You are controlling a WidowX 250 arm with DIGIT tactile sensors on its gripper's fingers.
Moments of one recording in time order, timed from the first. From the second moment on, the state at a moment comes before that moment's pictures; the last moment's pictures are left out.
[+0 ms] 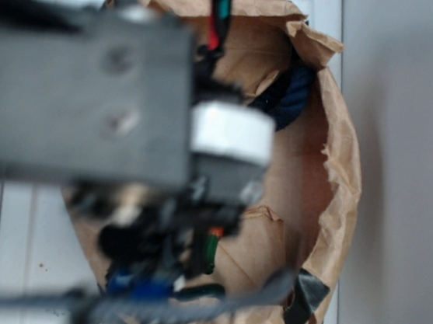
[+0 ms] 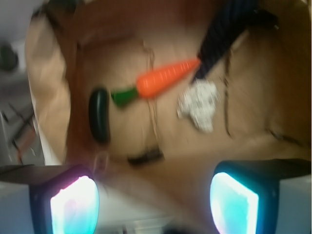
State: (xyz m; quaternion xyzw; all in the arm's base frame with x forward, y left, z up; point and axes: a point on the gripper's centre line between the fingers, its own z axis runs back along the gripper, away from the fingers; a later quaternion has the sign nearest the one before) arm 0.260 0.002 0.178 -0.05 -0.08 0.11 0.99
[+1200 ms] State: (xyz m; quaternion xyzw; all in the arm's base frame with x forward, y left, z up) arm 0.256 -0.052 0.075 -0.09 -0.03 0.02 1.00
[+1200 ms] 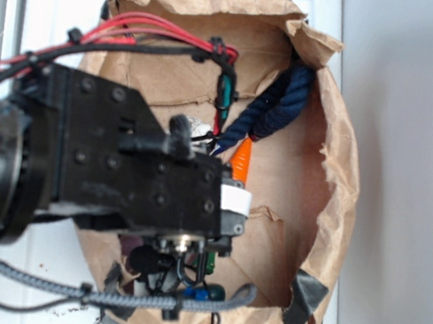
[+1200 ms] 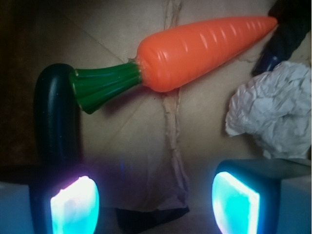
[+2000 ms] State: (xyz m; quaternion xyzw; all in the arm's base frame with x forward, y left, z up) arm 0.272 -0.096 0.038 -0.22 -0.03 0.00 0.98
